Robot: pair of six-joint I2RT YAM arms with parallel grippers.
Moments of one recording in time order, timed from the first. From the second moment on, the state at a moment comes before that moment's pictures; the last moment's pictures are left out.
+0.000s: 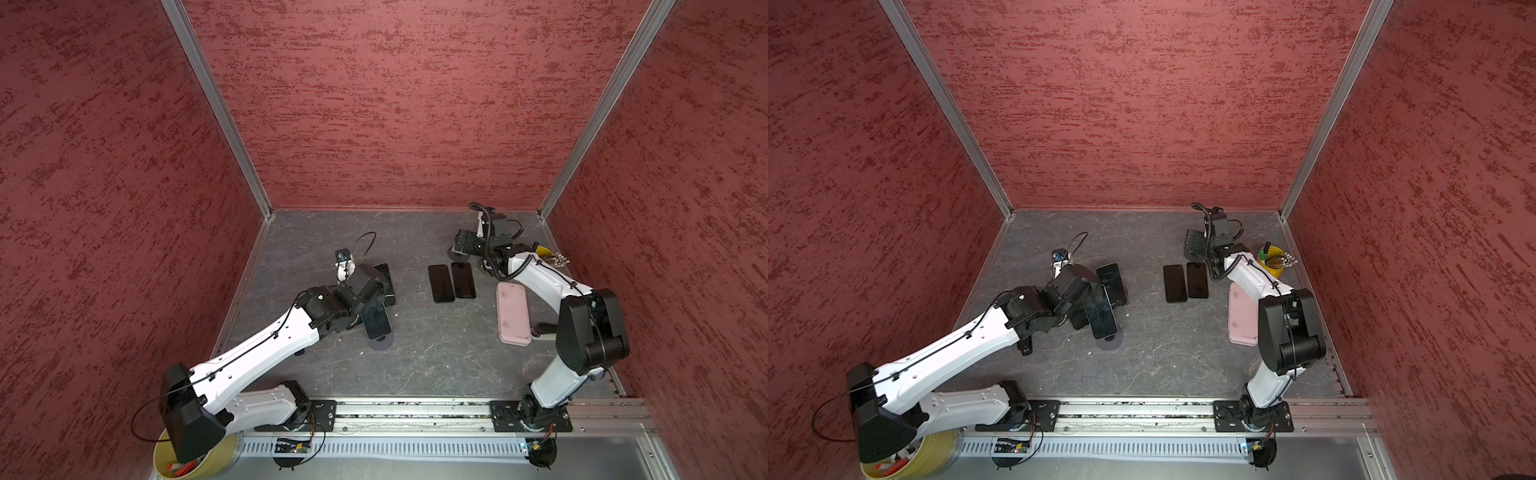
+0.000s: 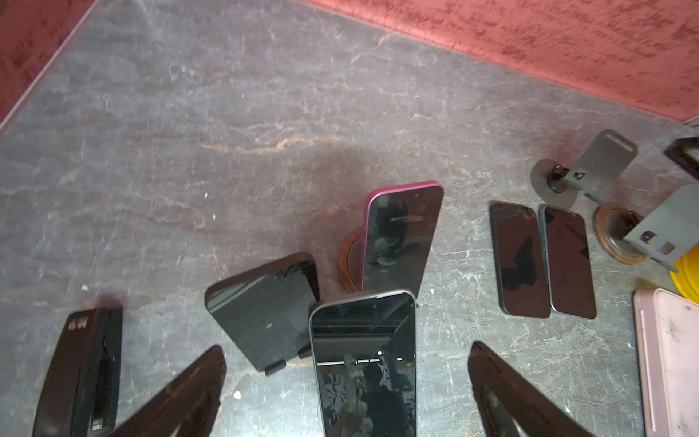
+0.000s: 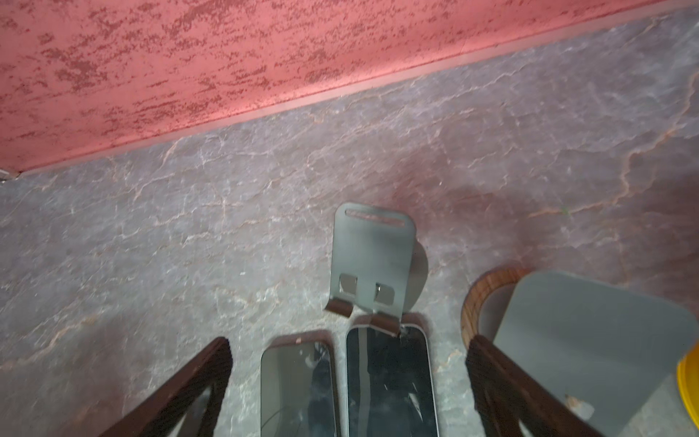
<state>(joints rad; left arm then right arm) -0.83 1.18 1.06 -0.85 -0.56 -0.91 0.22 1.67 1.20 -0.21 0.01 0.40</state>
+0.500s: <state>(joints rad) -0.89 1.29 1.07 -0.93 -0.49 -1.09 0.23 1.54 1.07 -0.21 -0.03 0.38</state>
